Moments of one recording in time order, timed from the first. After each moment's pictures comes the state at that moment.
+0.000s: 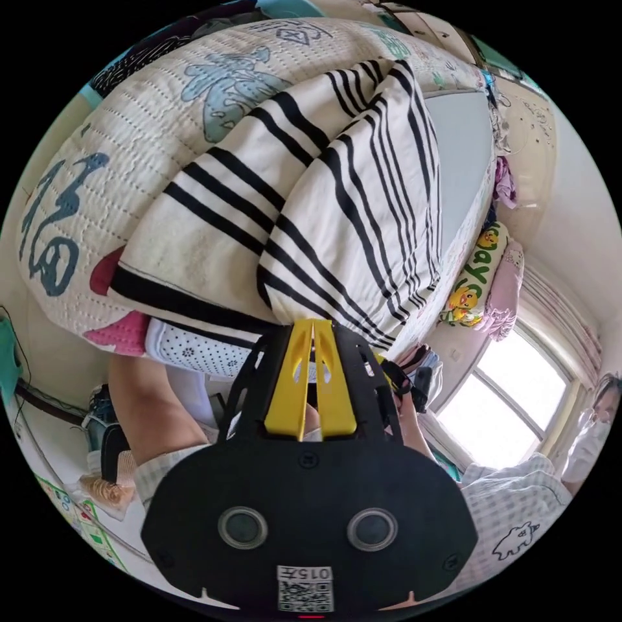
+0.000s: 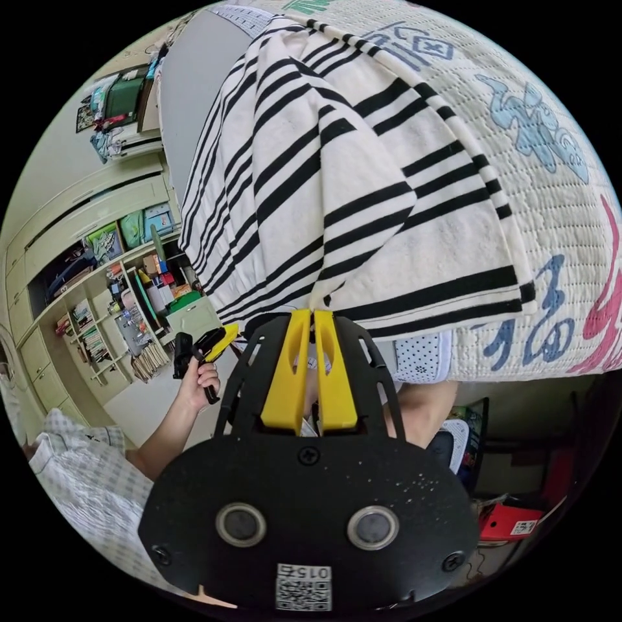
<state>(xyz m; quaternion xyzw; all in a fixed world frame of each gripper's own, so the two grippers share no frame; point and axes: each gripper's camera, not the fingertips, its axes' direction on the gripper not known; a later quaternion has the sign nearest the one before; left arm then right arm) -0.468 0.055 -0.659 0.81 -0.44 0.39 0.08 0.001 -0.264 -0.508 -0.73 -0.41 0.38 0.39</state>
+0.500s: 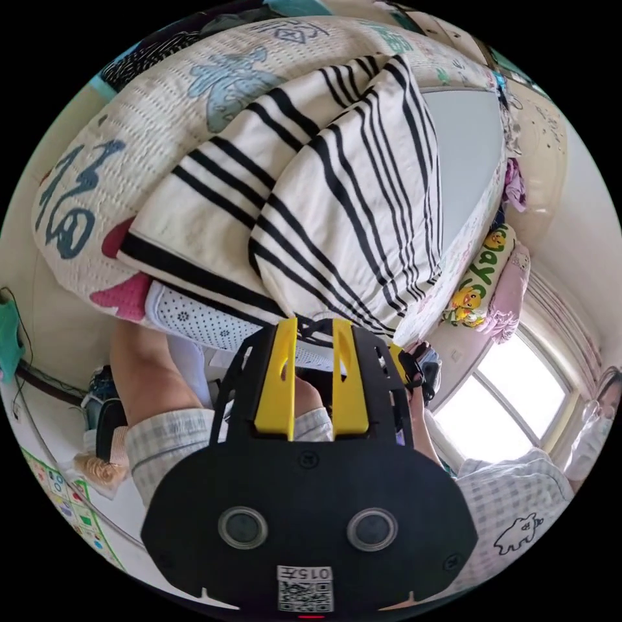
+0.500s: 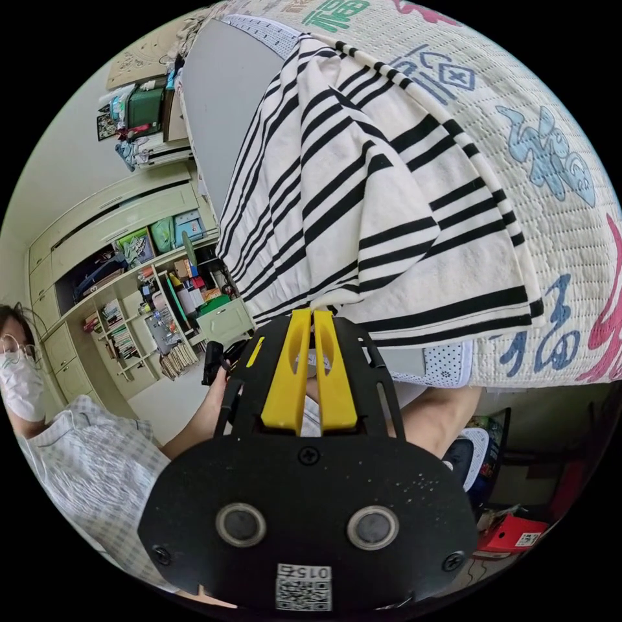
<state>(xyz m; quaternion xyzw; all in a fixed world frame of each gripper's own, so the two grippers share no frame) -0.500 0.072 -0.642 0.82 -0.42 0.38 0.09 0.026 -0.279 -0.499 -0.70 -0.43 0.43 0.37</state>
